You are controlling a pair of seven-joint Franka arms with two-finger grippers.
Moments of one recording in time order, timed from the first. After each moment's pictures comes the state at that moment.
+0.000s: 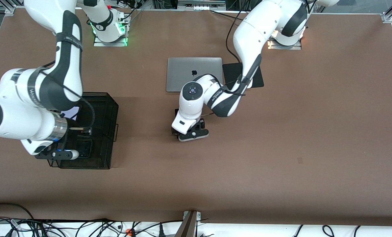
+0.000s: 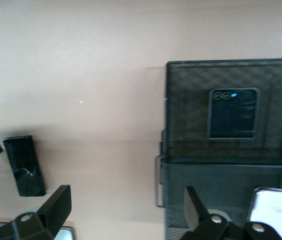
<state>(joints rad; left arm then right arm) -0.70 1.05 -0.03 -0.95 0.05 2.17 -1.04 0.68 0.73 -0.81 -1.16 0.62 1.58 -0.02</state>
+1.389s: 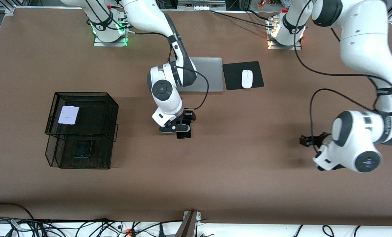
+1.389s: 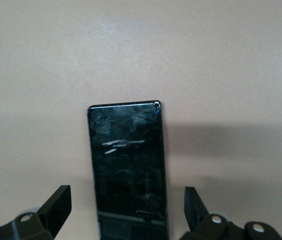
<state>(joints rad) 0.01 0.83 -0.01 -1.08 0.07 1.47 -0.19 1.19 0.89 -0.67 -1.53 0.72 2.26 0.22</state>
